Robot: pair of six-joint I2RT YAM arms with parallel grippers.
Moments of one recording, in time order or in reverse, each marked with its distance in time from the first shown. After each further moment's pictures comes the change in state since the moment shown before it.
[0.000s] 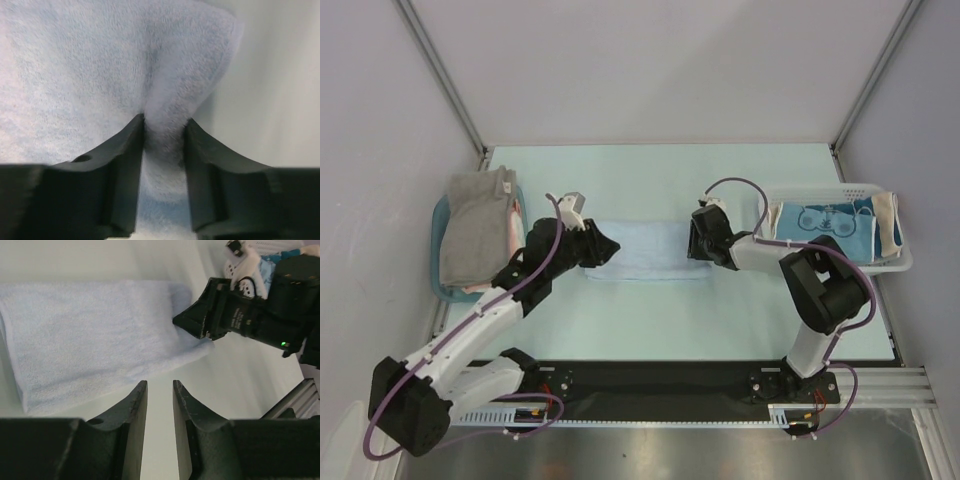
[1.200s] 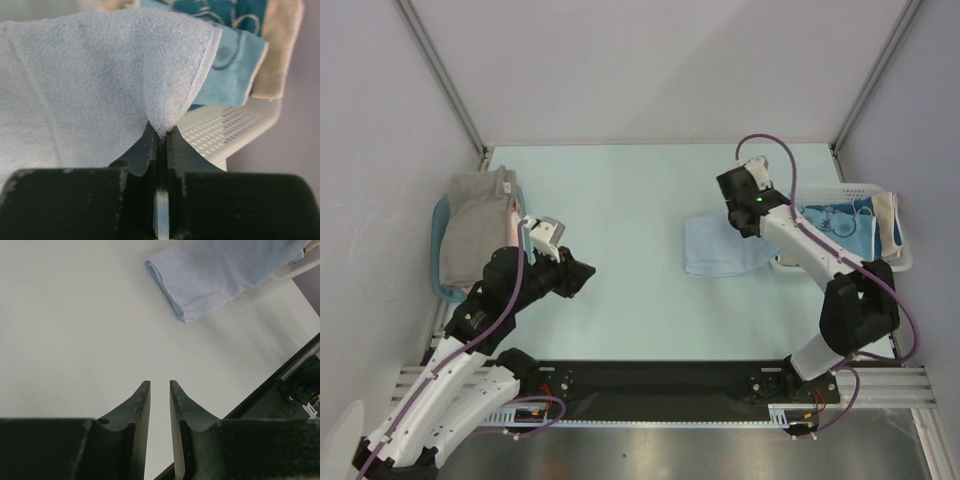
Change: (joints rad) left arm 0.000 -0.411 0.035 -0.403 0.048 0.260; right arm -0.080 -0.158 0.345 -0.703 0.721 -0.396
